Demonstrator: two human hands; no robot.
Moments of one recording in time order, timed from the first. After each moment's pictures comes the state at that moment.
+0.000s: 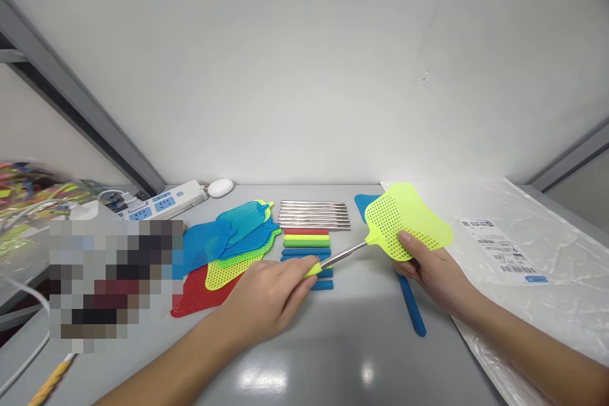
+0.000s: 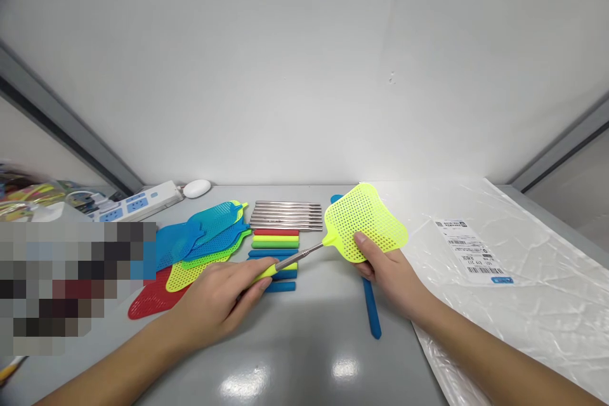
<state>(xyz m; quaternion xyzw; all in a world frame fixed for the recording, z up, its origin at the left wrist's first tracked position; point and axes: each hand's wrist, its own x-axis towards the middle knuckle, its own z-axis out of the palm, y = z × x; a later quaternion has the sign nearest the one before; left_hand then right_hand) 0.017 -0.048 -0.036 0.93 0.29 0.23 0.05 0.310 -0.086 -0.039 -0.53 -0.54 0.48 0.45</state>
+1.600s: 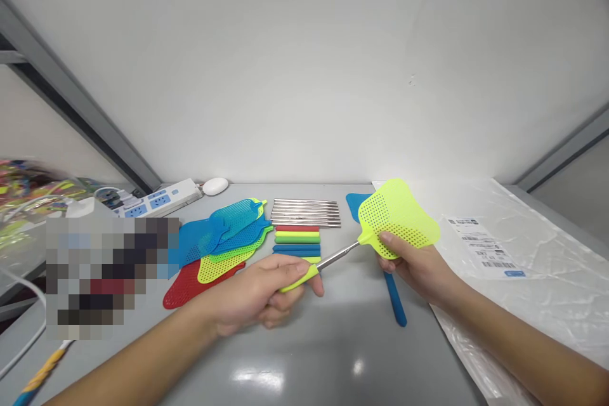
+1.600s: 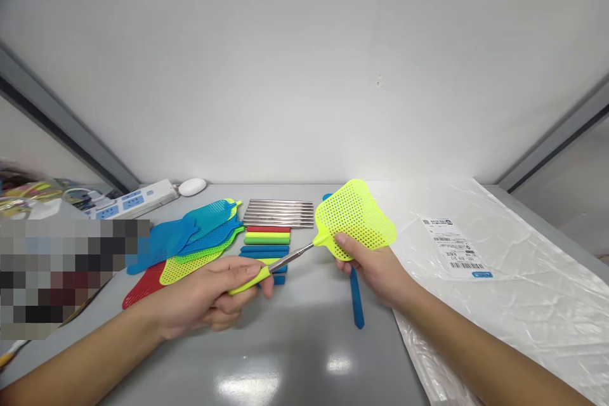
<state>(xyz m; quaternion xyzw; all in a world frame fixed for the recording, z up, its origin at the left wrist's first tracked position) 0.034 -0.053 0.001 0.55 0.32 0.09 0.77 0.307 -0.084 -0.033 -0.43 -0.47 0.55 0.54</state>
